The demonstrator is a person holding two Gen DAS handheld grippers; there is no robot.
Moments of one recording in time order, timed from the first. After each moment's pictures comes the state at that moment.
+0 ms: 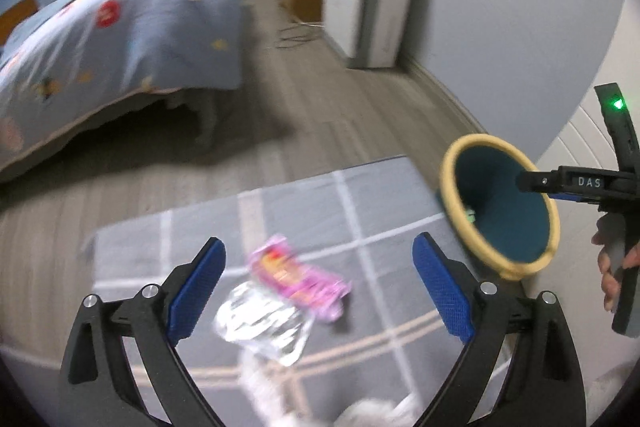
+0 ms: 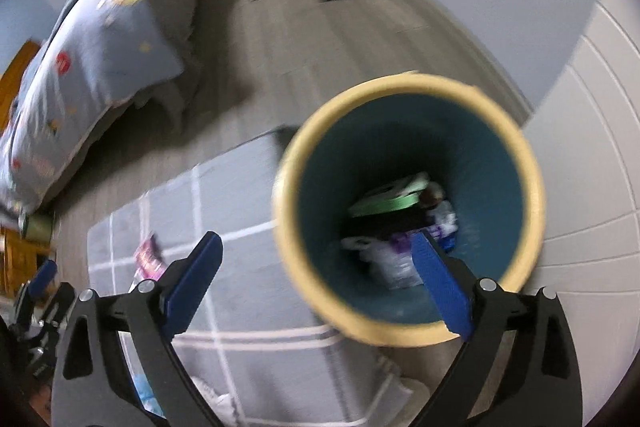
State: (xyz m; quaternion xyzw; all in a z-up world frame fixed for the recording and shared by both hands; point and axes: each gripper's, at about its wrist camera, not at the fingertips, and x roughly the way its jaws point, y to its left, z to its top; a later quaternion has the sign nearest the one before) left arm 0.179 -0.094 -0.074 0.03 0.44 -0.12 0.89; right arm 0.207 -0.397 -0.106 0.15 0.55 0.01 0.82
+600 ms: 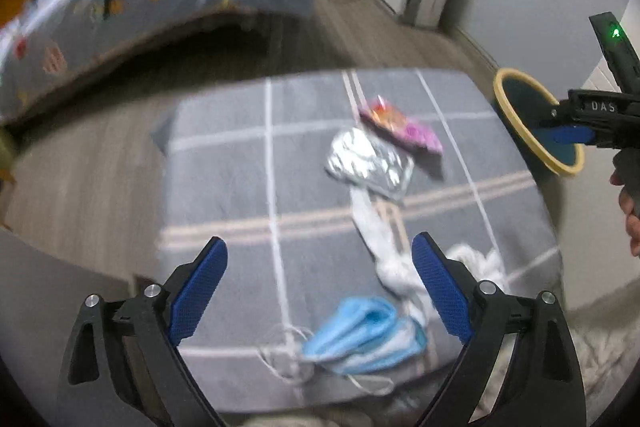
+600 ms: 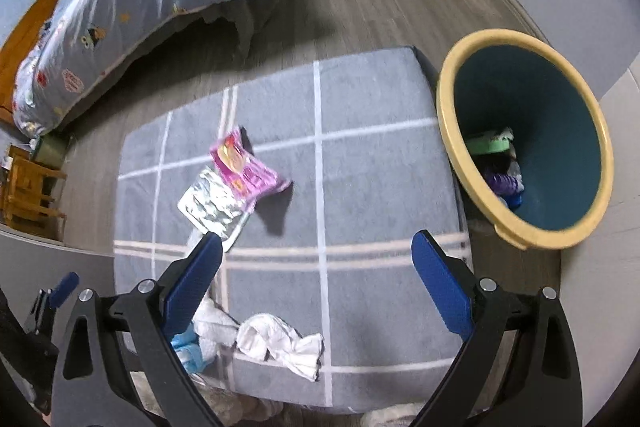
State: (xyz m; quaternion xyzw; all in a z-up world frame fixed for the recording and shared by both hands) left arm 0.071 0.027 -0.125 0.01 0.51 -0.09 0.86; right arm 0.148 -0.269 -0.119 0.11 0.59 0.05 0.80
